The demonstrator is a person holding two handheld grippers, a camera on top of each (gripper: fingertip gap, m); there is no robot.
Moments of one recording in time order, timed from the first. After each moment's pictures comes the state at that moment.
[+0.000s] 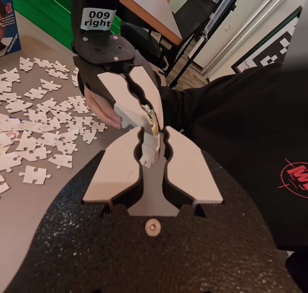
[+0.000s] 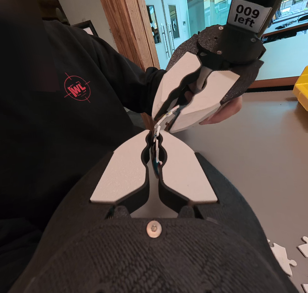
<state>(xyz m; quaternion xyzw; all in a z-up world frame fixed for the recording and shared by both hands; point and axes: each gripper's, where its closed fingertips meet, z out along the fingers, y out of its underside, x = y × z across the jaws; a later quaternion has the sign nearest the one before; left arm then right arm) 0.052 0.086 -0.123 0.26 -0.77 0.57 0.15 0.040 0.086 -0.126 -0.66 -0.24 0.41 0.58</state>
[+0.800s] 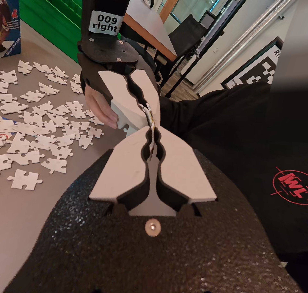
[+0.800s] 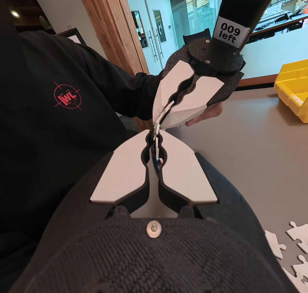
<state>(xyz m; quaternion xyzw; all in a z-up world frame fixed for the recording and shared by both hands) 0.059 0.087 -0.119 0.27 -0.73 0.60 0.17 0.051 0.092 -0.123 -0.68 -0.20 0.40 0.58</state>
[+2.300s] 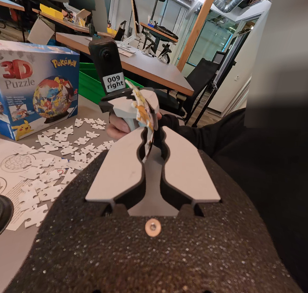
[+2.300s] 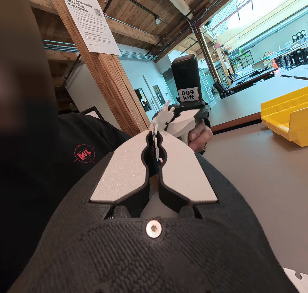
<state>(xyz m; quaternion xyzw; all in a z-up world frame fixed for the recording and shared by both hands) 0.080 0.100 -0.096 0.25 -0.68 0.69 0.01 0.087 0.102 -0.080 -0.56 -0.07 0.47 0.67</state>
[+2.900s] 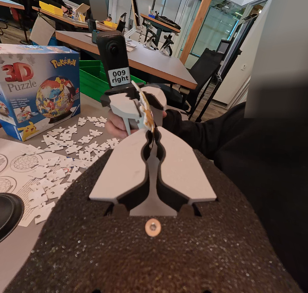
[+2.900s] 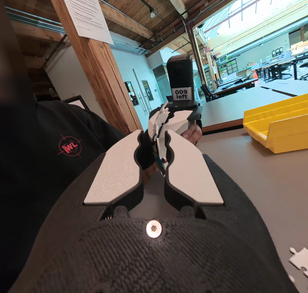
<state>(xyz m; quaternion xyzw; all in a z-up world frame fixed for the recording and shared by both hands) 0.078 0.098 -0.098 0.24 -0.70 0.67 -0.01 0.086 0.100 -0.079 -0.58 -0.09 0.41 0.69</state>
